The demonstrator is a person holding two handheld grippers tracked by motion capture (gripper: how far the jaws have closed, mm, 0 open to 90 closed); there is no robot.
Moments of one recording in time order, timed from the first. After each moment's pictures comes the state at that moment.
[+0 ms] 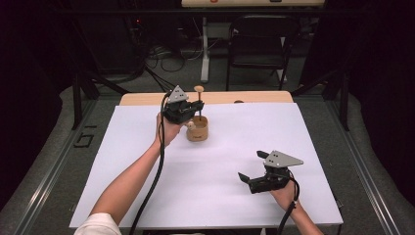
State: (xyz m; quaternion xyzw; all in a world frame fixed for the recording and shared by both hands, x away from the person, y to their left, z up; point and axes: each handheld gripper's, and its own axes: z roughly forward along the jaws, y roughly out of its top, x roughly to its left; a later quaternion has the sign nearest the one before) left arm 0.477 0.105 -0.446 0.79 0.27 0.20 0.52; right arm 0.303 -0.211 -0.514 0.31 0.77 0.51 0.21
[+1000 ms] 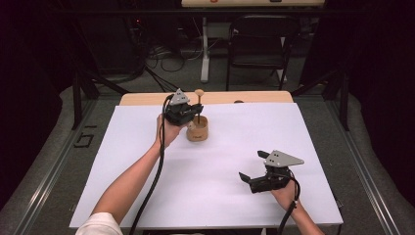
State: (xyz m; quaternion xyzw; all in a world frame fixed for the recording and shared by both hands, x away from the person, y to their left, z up) left arm 0.485 0.105 -0.462 0.80 0.27 0.20 0.49; right arm 0.304 -0.213 -0.515 0.31 0.77 0.51 0.21
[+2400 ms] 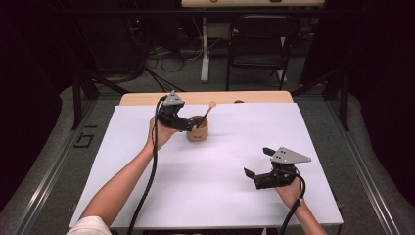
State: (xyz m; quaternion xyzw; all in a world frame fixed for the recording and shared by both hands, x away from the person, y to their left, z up) left arm 0.472 0.127 -0.457 0.82 0.28 0.18 0.47; right arm 0.308 -0.227 -0.509 0.33 0.76 0.52 0.22
